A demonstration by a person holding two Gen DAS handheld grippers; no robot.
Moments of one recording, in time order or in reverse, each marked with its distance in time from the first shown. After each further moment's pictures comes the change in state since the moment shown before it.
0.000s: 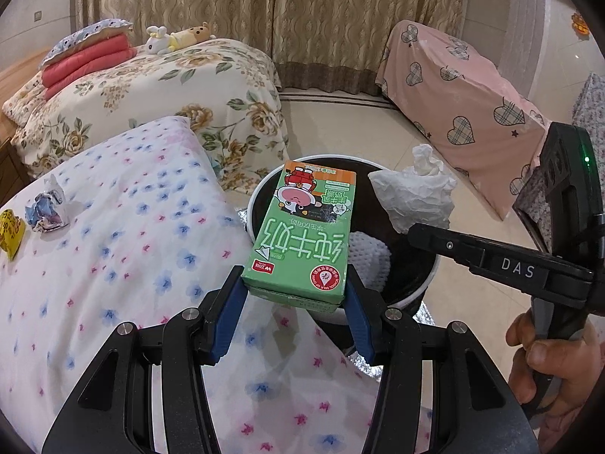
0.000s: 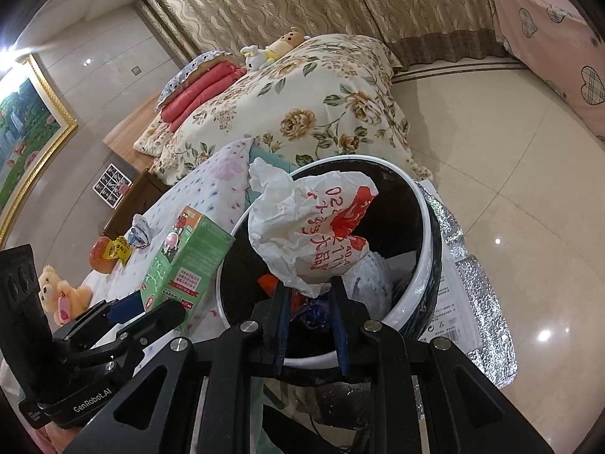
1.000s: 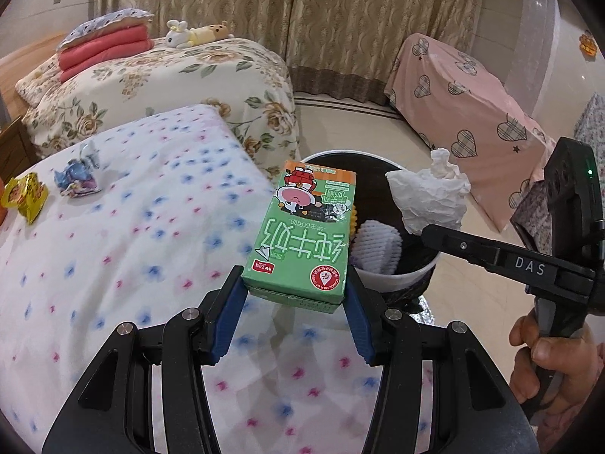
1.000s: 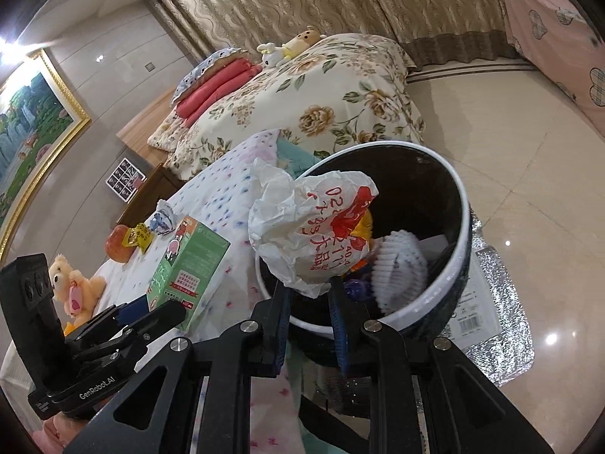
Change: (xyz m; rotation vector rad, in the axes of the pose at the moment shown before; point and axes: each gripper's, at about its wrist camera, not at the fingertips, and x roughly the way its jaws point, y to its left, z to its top) left arm -0.027 0.031 -0.026 -0.058 -0.021 -0.005; right arm -0.006 0.027 -0.020 -0.015 -0.005 0.035
